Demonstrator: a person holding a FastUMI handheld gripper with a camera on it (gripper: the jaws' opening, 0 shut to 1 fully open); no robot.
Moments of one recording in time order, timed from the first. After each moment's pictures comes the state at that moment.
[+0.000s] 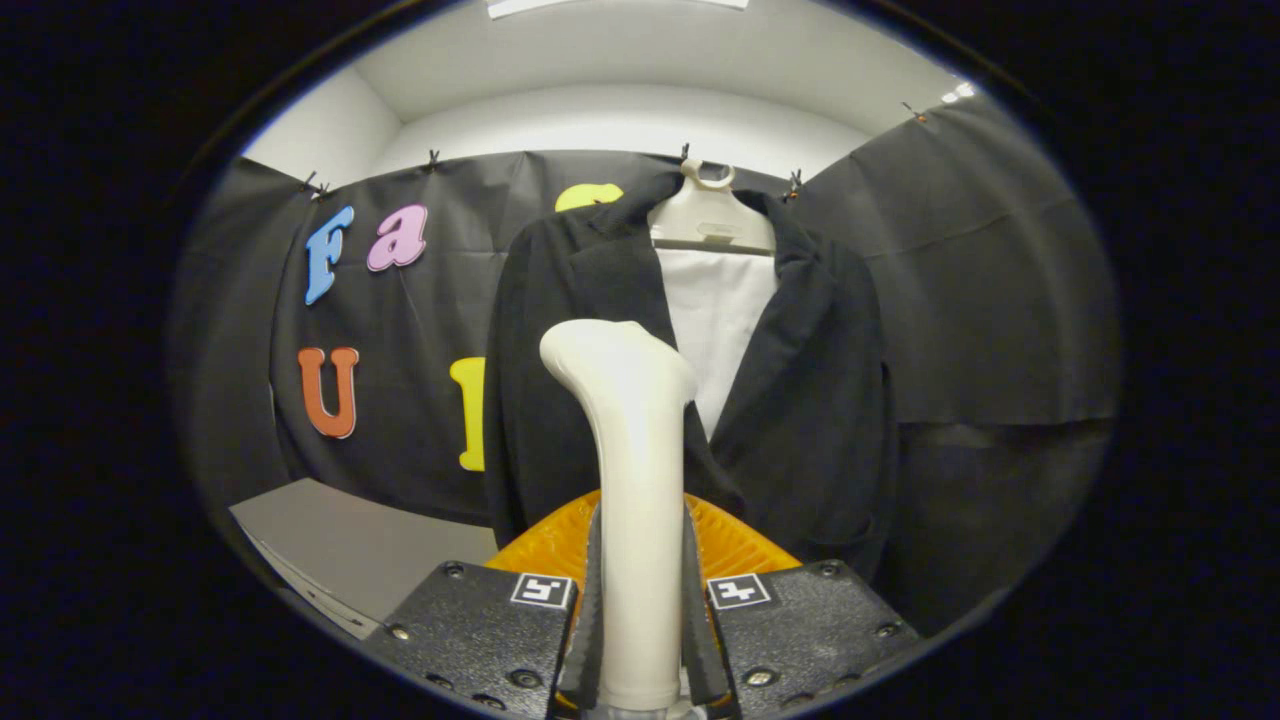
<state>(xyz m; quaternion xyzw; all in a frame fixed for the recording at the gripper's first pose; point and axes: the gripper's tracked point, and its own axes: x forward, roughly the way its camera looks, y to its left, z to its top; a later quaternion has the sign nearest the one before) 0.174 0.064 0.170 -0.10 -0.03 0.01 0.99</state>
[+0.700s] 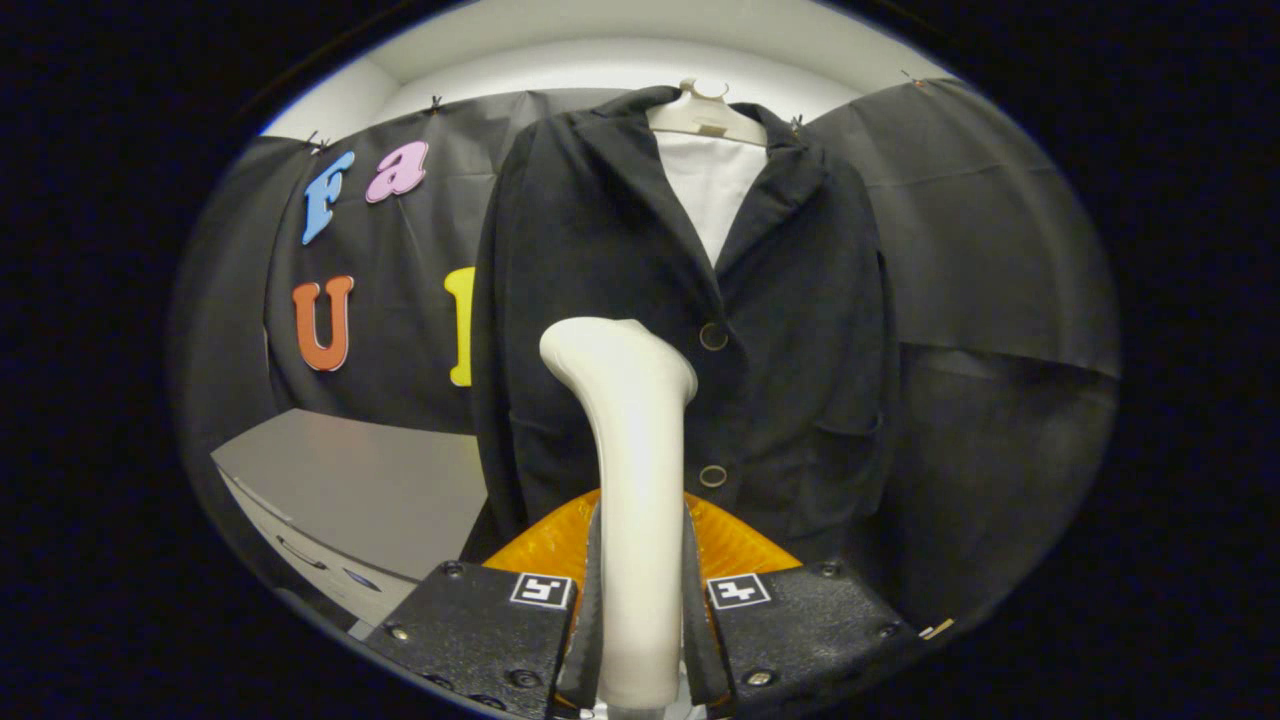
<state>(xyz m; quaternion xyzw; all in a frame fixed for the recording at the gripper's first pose) 0.182 0.038 0.059 -0.10 0.07 -0.01 0.99</state>
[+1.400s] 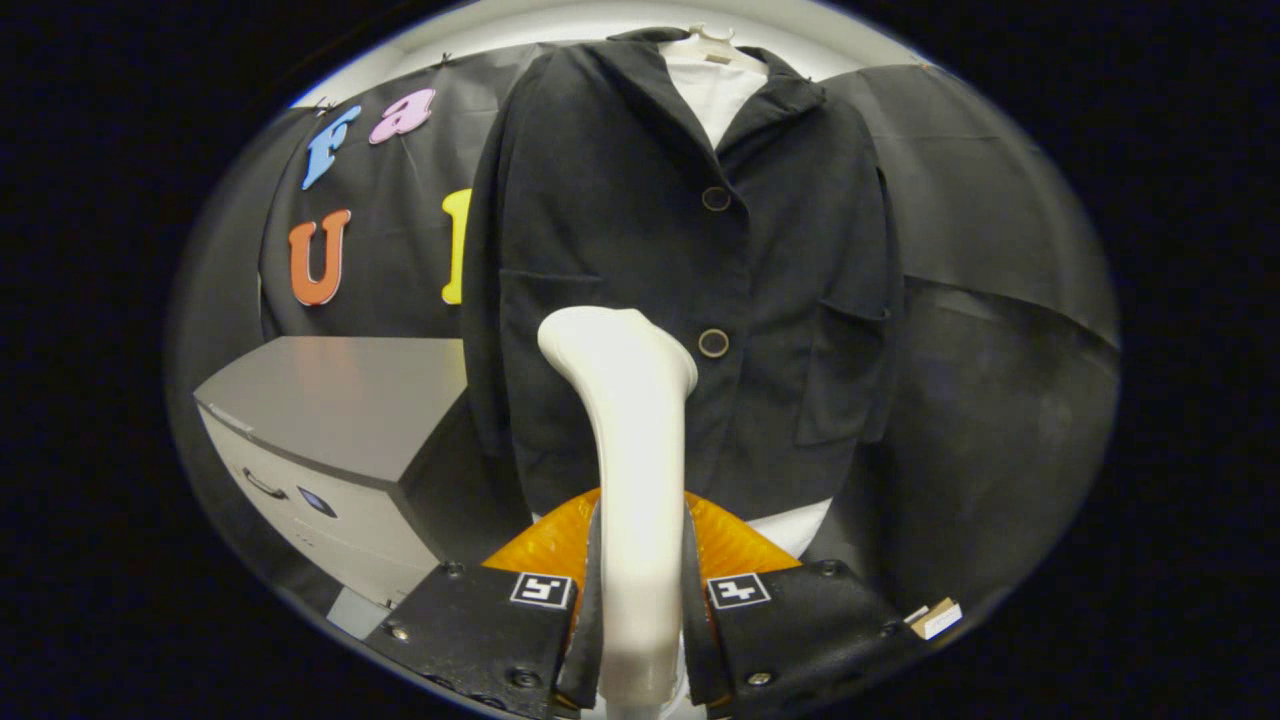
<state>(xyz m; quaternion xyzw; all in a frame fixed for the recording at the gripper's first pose) 0.177 0.011 -0.032 -0.12 0.15 -0.04 0.98</state>
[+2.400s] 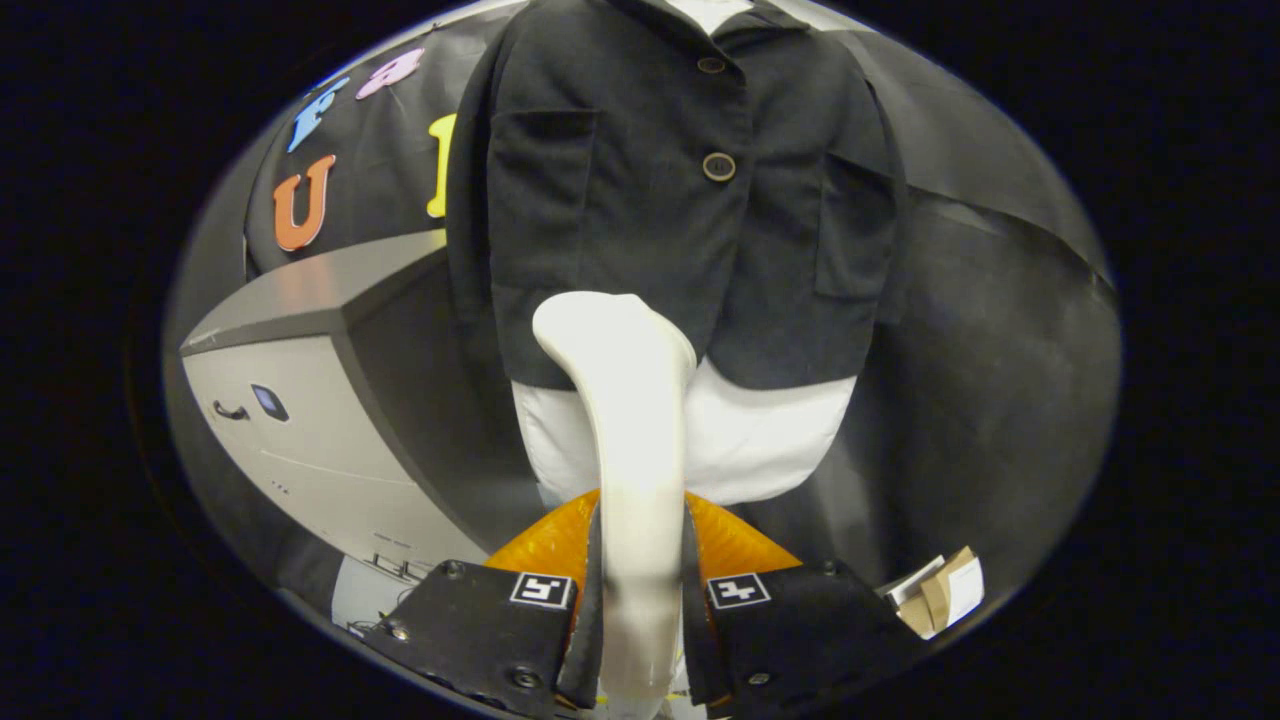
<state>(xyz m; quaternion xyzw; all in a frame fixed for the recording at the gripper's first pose) 0.163 -0.004 -0.142 -0.11 0.26 -0.07 0.96</state>
